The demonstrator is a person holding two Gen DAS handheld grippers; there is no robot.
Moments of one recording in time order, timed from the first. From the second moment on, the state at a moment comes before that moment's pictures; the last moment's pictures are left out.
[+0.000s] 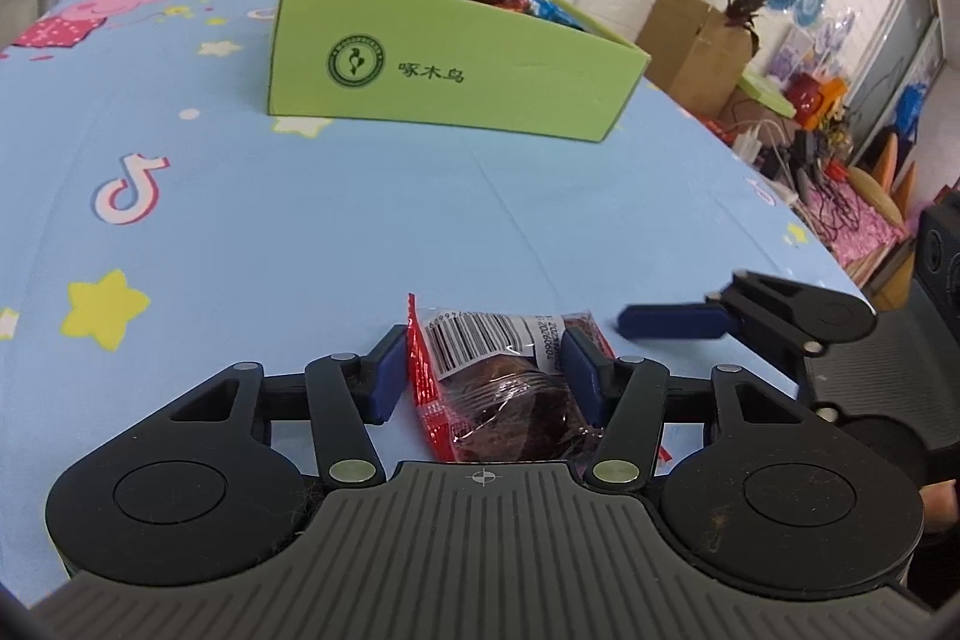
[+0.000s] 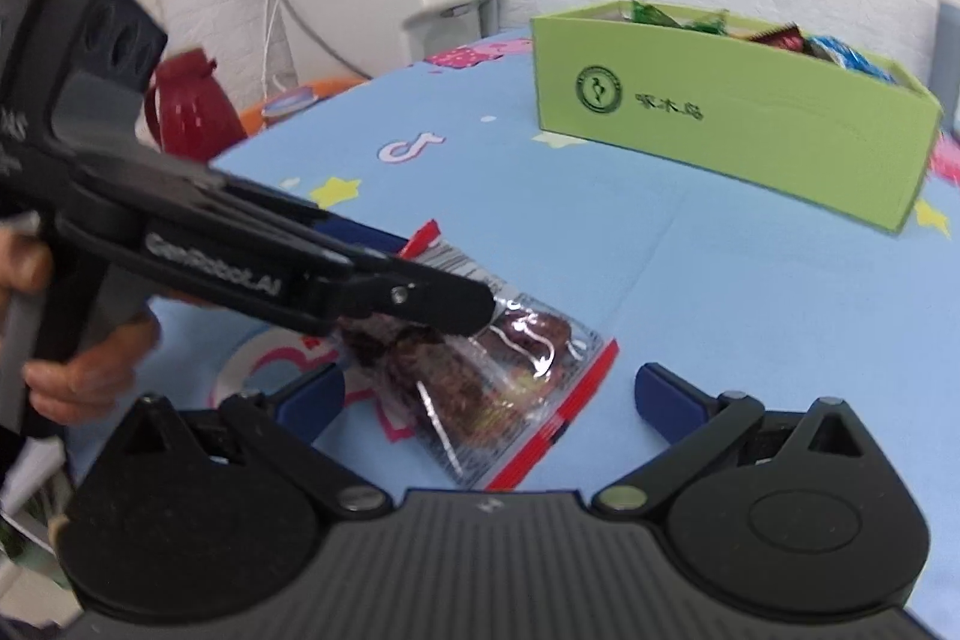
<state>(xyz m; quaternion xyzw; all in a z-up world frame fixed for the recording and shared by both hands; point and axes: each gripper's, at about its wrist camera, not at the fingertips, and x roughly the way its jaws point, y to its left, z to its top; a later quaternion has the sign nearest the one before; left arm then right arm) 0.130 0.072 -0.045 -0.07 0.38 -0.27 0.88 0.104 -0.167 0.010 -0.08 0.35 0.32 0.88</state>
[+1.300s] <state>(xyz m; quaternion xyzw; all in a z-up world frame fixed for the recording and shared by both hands) 0.126 0.087 -0.035 -0.16 0.43 -0.19 0.87 0.100 -0.146 0.023 -0.08 0.35 0.35 0.87</state>
